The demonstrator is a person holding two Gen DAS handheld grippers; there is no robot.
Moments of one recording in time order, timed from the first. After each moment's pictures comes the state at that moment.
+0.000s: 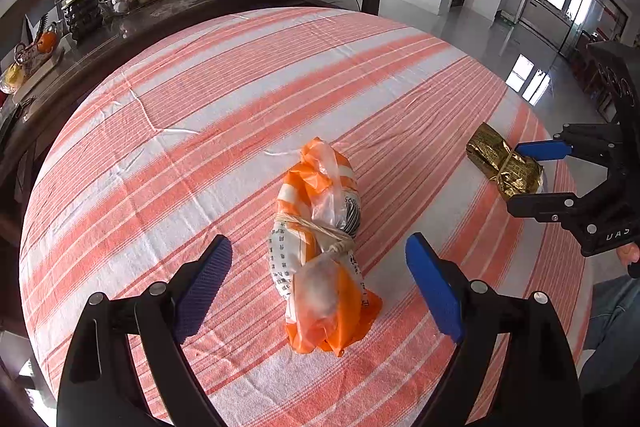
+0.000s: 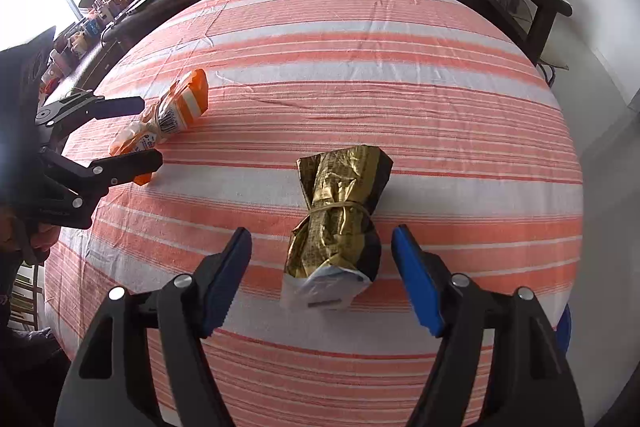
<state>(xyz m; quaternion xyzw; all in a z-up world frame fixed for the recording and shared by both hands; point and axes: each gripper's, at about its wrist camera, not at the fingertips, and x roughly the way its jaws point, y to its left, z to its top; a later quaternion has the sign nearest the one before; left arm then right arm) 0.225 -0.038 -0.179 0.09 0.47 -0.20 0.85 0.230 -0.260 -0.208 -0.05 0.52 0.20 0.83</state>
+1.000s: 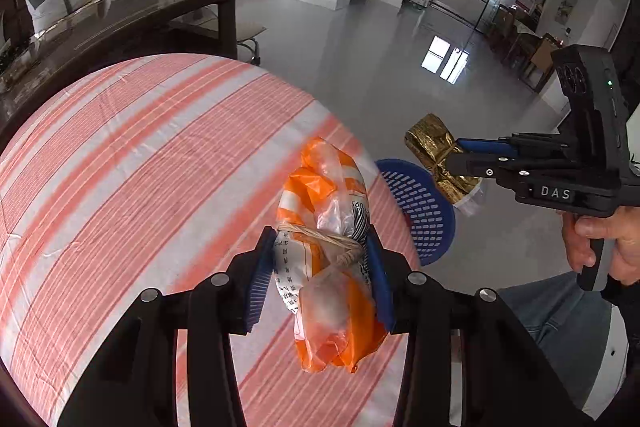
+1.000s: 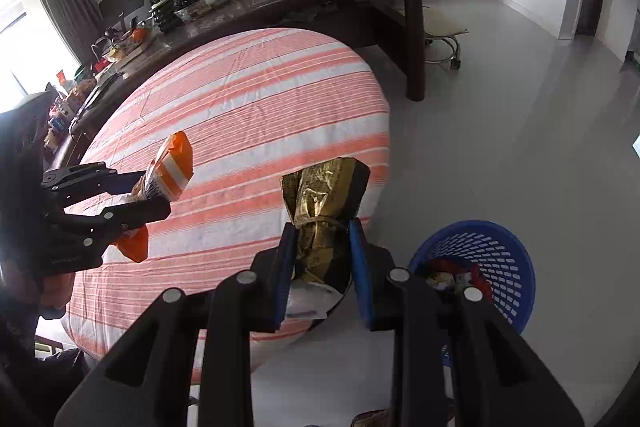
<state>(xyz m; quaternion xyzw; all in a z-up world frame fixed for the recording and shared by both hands) 0.163 -0.254 -0.139 0.09 0.45 -0.37 0.81 0.135 -0.475 -0.171 0.08 0.47 0.07 0.88</state>
